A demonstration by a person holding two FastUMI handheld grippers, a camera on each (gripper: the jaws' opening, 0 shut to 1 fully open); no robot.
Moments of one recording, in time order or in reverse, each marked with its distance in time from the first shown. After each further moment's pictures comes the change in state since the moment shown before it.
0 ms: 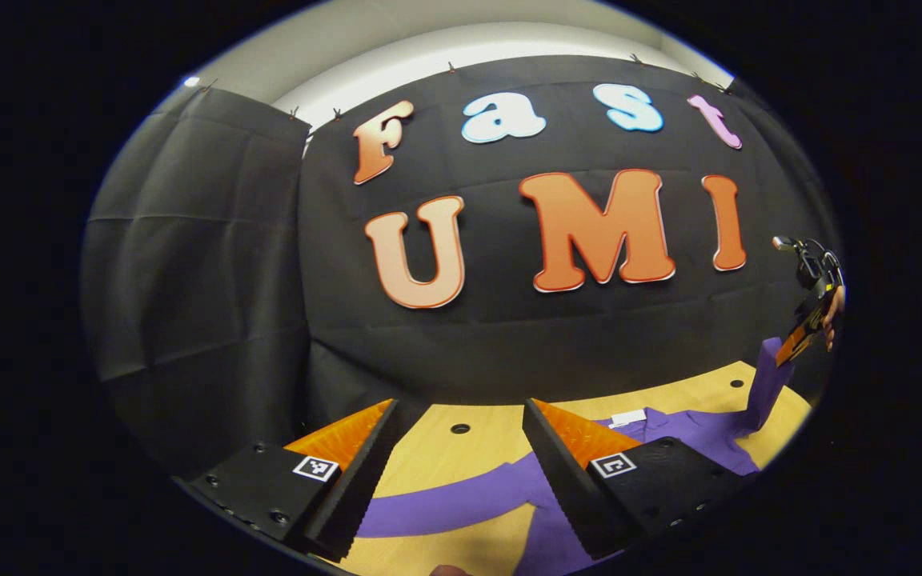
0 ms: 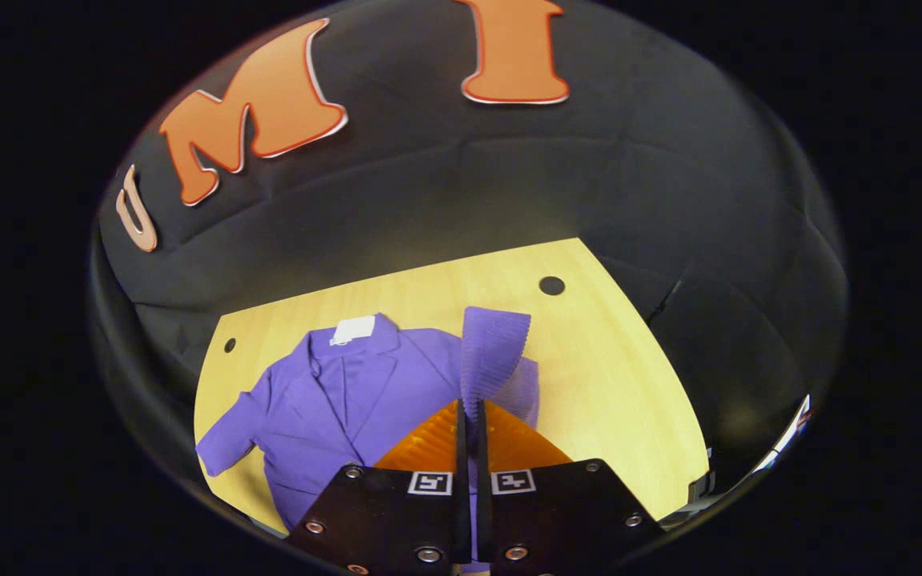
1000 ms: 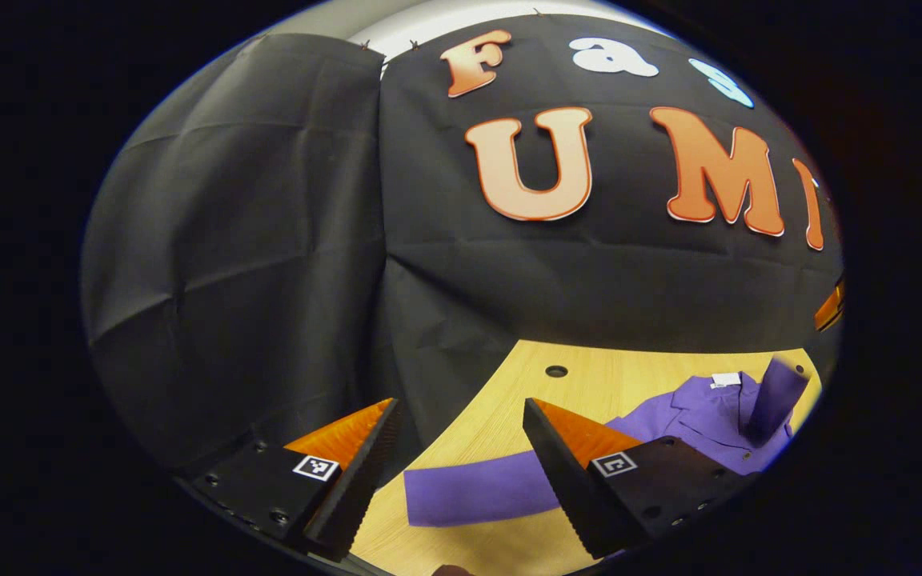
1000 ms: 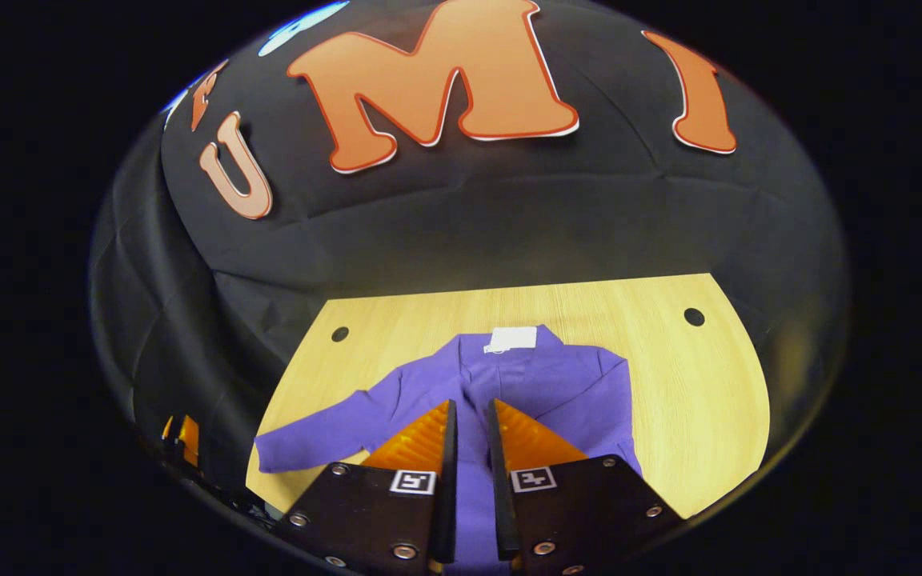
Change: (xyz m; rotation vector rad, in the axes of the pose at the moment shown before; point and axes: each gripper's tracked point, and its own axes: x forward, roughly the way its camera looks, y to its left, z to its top) left arm 0.072 0.158 -0.135 -0.095 0.285 0.191; right arm -0.036 0.200 0.007 -0.112 -0.072 0.276
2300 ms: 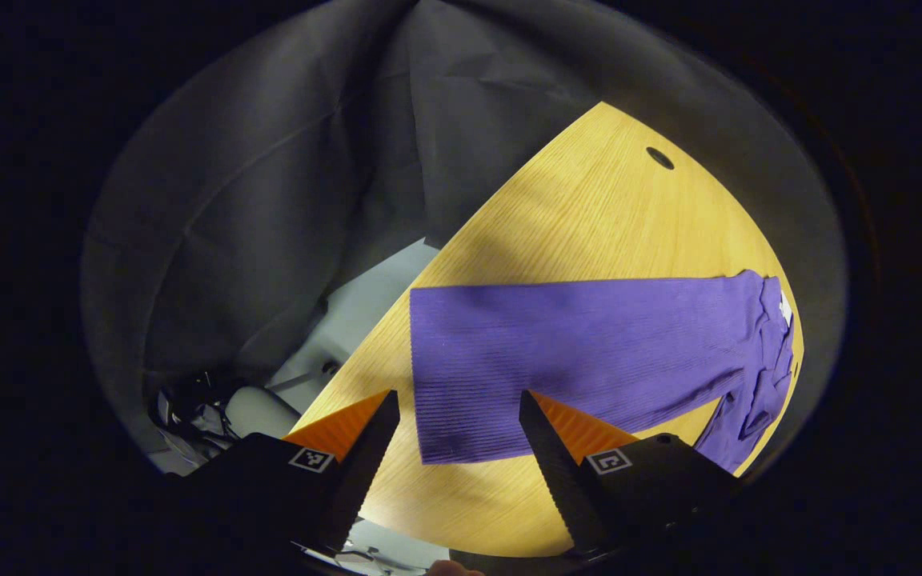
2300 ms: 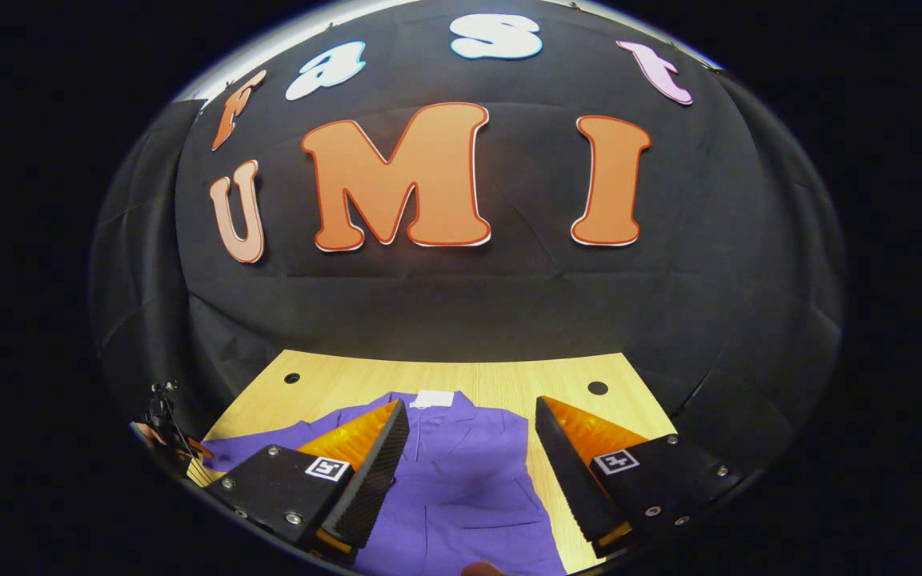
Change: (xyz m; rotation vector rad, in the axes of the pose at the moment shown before) left arm 0.095 0.014 -0.225 -0.179 1.033 -0.001; right arm -0.108 -0.090 0.023 -0.099 -0.333 -0.182
